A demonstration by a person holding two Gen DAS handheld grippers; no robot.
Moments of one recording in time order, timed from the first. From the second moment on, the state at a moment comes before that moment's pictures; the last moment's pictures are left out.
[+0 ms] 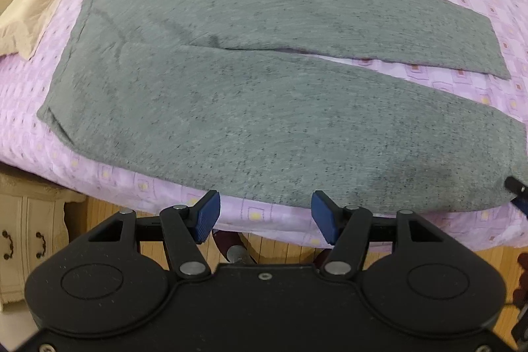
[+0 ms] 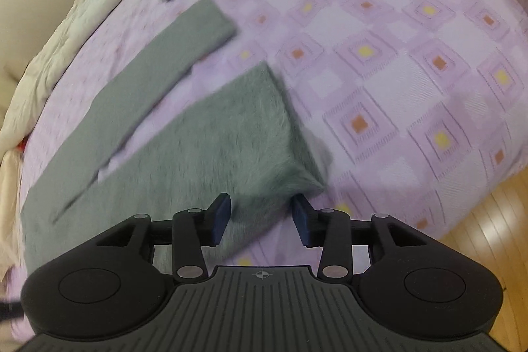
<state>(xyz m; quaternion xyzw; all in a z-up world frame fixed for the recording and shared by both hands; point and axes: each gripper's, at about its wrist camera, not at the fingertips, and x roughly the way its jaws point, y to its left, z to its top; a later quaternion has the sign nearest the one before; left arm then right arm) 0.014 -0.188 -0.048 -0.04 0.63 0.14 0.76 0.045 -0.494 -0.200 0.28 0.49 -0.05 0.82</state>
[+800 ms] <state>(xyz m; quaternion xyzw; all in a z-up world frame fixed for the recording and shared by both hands) -0.002 -0.160 -0.073 -0.05 0.63 0.17 0.76 0.033 -0.496 -0.210 0.32 0.49 -0.05 0.81</state>
